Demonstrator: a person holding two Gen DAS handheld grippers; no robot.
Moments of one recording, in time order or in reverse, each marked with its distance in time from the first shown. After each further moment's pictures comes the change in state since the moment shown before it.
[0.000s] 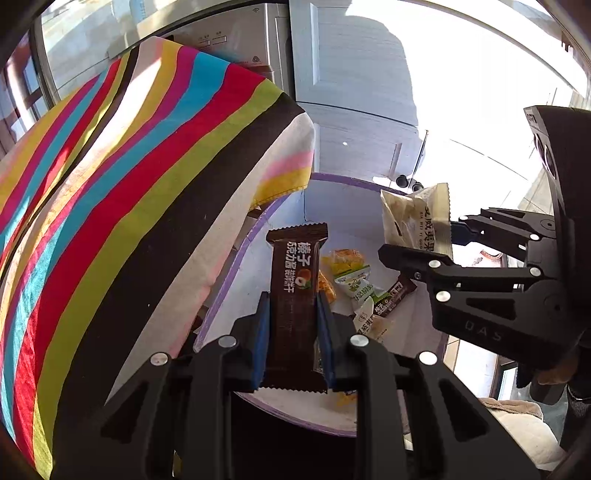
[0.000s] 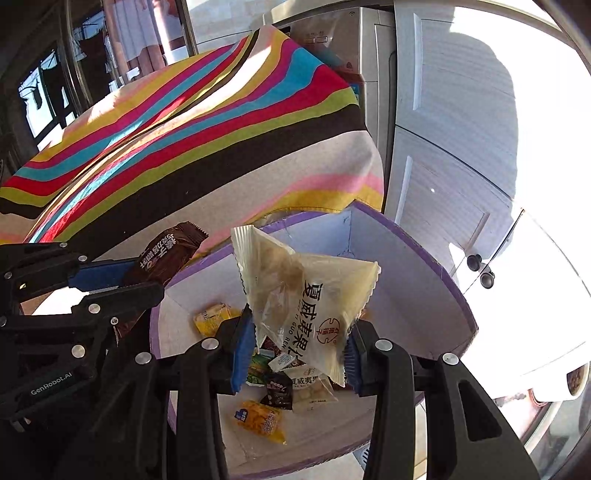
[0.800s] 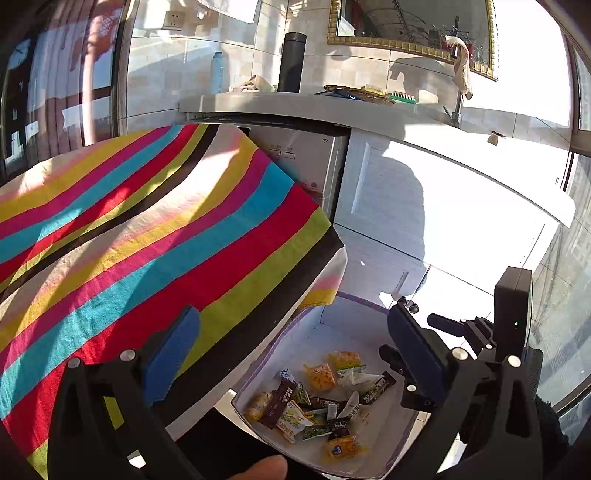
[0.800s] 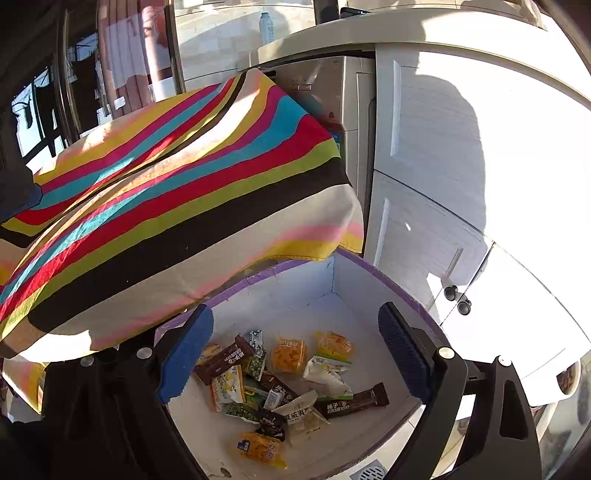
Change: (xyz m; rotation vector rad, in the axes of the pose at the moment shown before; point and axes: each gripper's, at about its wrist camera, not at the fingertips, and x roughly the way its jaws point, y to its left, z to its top) left arm -0.113 0.066 0.019 -0.238 -0.341 -0.001; right arm -0.027 0.010 0.016 0.045 -0.123 -0.077
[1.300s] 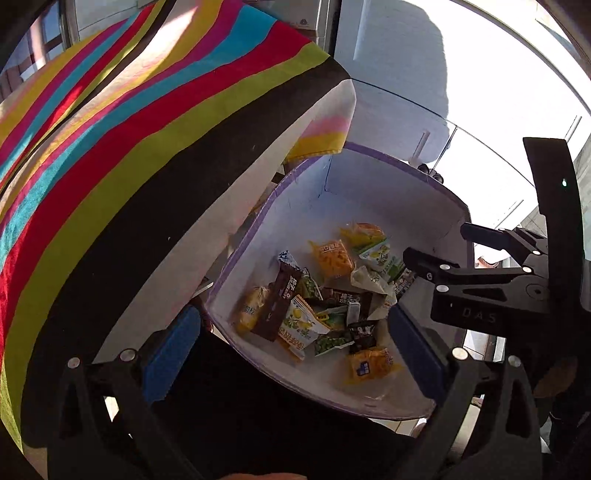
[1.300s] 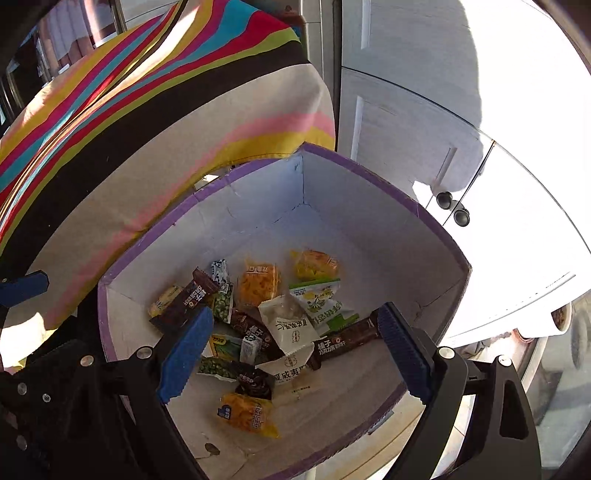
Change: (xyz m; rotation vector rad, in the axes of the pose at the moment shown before) left arm 0.114 -0.006 -0.095 0.098 0.450 -0.013; right arm 0.066 -0.008 -0.043 0.097 0.279 -0.149
